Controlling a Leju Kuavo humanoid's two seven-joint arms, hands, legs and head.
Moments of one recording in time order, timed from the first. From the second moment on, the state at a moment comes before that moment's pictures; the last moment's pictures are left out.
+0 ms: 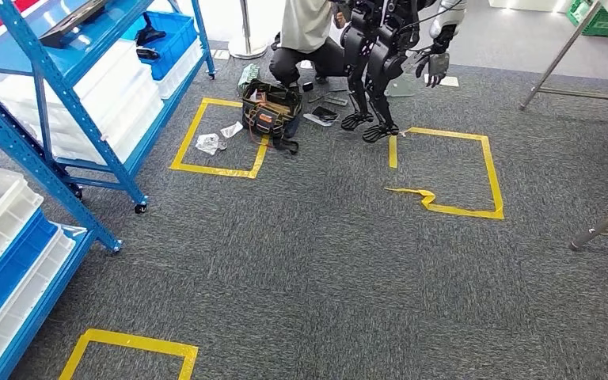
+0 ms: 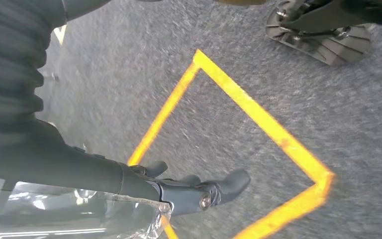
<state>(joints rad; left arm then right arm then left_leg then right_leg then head) -0.12 -0.18 1.40 -0.19 -1.20 0.20 -0.26 -0.09 -0.01 0.44 -0.16 0.25 -0.24 0.19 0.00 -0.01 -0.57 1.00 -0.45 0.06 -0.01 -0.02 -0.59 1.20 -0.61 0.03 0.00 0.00</state>
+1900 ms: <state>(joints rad) -0.12 -0.18 1.40 -0.19 -1.19 0.20 -0.25 -0.07 -0.01 0.42 -0.16 0.24 -0.25 0.18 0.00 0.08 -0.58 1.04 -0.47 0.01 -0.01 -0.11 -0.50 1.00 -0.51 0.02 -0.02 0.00</state>
